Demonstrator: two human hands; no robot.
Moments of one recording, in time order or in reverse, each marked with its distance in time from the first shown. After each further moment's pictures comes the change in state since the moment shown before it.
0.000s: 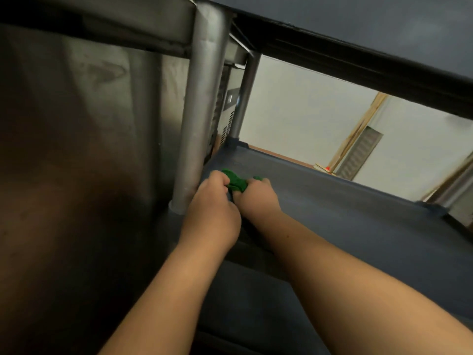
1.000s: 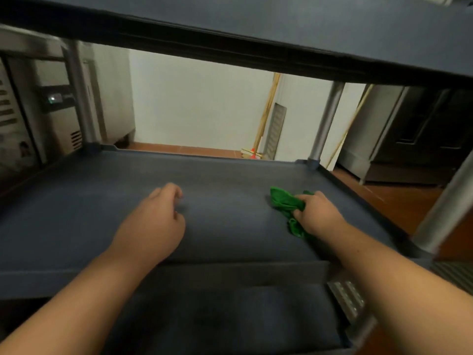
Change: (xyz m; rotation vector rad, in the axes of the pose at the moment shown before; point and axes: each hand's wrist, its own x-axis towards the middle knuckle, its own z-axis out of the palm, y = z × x) left_hand -0.083 0.127 0.193 0.282 -0.345 0.360; right_hand -0.137 0.452 -0.148 -0.101 0.071 0.370
